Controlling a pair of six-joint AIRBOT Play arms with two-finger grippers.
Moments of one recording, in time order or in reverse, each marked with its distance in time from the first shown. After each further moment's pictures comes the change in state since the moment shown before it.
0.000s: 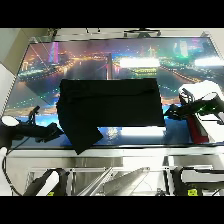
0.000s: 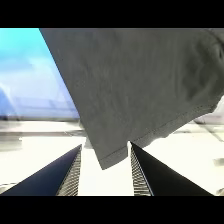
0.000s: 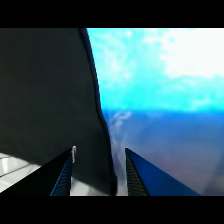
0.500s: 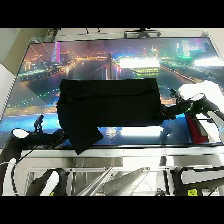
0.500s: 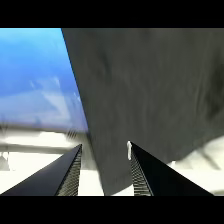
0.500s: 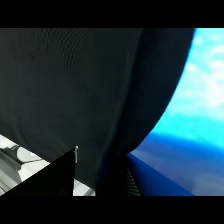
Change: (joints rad) left arm 0.002 0.079 -0.223 -0.065 0.226 0.004; right arm 0.113 -0.085 -0.015 0.135 -0.021 -0.079
